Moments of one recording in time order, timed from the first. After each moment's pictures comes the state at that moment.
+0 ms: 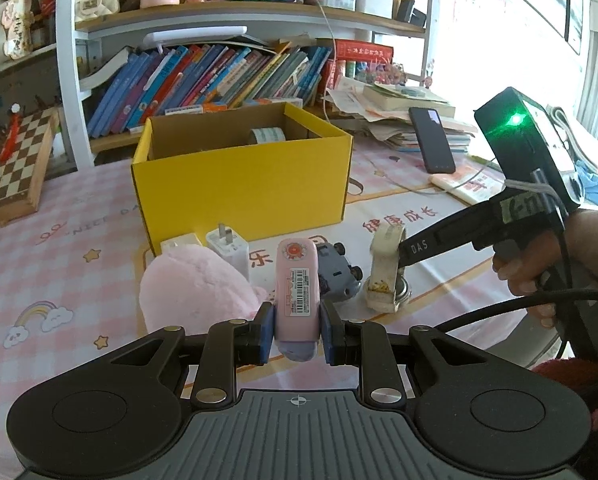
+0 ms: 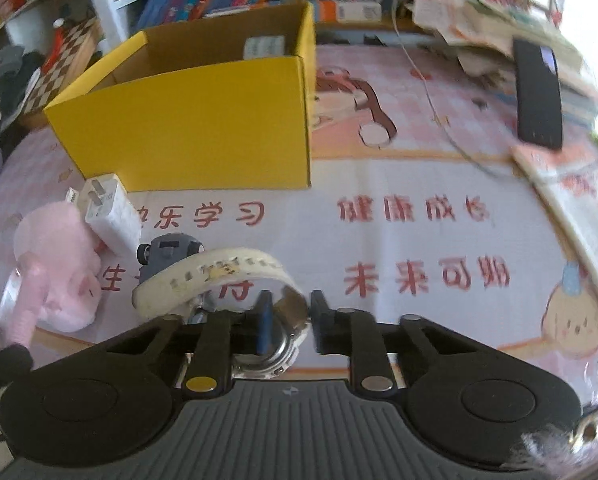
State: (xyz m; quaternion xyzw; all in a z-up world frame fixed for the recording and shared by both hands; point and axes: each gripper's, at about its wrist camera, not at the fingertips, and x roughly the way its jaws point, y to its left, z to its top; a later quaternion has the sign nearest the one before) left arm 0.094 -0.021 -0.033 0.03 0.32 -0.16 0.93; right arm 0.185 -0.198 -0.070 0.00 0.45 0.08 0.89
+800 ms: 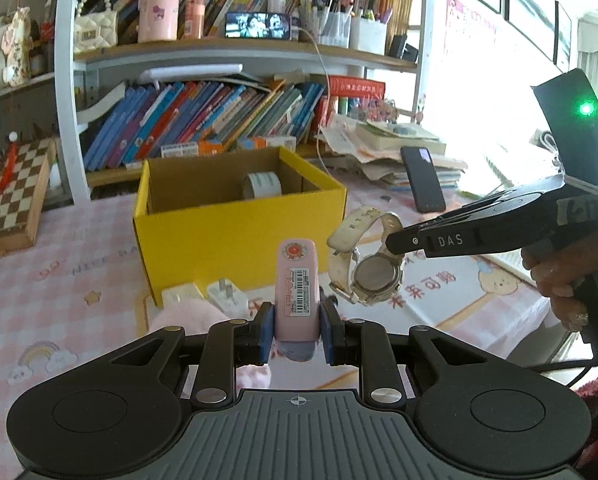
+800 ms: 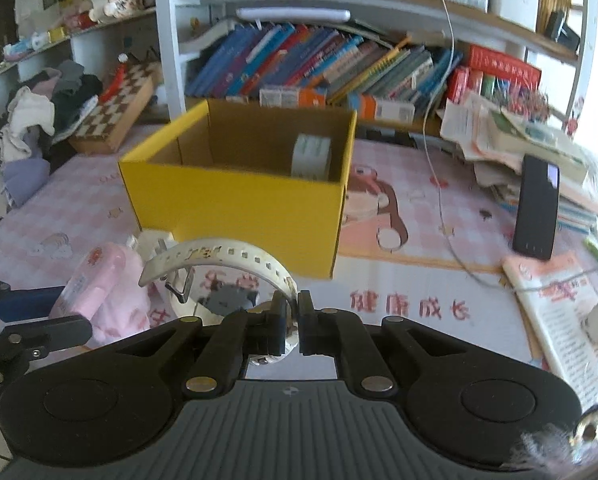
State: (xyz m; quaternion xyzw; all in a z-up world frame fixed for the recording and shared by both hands) left arm 0.100 -0.015 -0.003 0.02 0.28 -0.18 0.94; right arm 0.155 -0.190 -0.001 -0.05 0.34 0.14 0.93
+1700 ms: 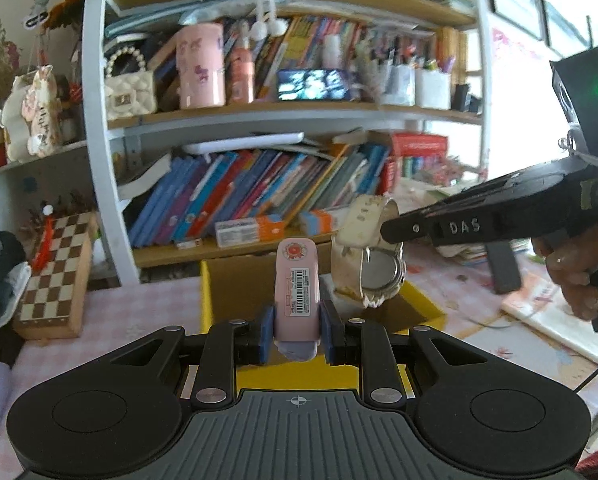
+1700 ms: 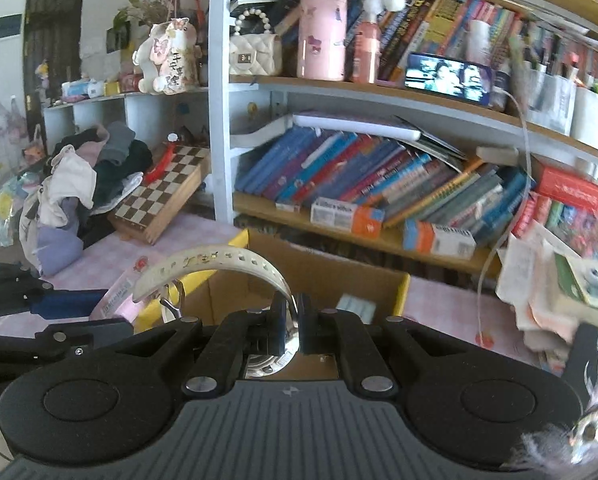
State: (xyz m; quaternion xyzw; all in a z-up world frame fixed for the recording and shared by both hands) left arm 0.205 -0.003 0.048 0.04 0.22 -0.10 0.97; right arm 0.275 -0.167 0.074 -0.07 0.24 0.25 0.94
